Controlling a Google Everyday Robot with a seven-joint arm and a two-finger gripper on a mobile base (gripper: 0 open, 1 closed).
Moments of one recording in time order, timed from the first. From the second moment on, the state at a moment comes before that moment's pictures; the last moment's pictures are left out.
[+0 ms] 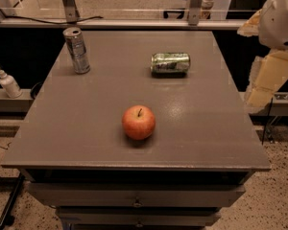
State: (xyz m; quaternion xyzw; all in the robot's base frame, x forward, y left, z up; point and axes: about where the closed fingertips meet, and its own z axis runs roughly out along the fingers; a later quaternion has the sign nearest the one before) arm 0.459 -0.195 0.990 -0.64 0.75 -0.04 0.17
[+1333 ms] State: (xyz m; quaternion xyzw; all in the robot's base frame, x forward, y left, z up) arm 0.579 -0.173 0.949 -0.65 0.73 -0.03 0.20
